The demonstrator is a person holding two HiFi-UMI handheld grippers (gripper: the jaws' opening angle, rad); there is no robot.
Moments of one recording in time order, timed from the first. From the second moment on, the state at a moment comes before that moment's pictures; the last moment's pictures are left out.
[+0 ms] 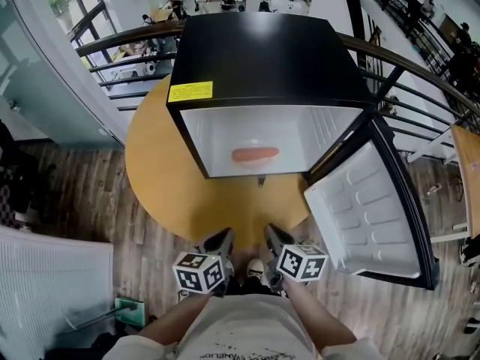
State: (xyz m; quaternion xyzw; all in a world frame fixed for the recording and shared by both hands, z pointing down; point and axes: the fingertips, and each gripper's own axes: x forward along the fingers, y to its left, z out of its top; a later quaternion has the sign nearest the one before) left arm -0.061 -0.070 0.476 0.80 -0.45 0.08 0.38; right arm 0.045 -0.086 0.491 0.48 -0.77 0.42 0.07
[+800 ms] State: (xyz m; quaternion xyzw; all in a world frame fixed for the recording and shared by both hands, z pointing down) left arm -0.052 -0.037 0.457 0.81 -0.47 0.14 0.32; right arm 0.025 -0.050 0.466 0.48 -0.80 0.34 0.12
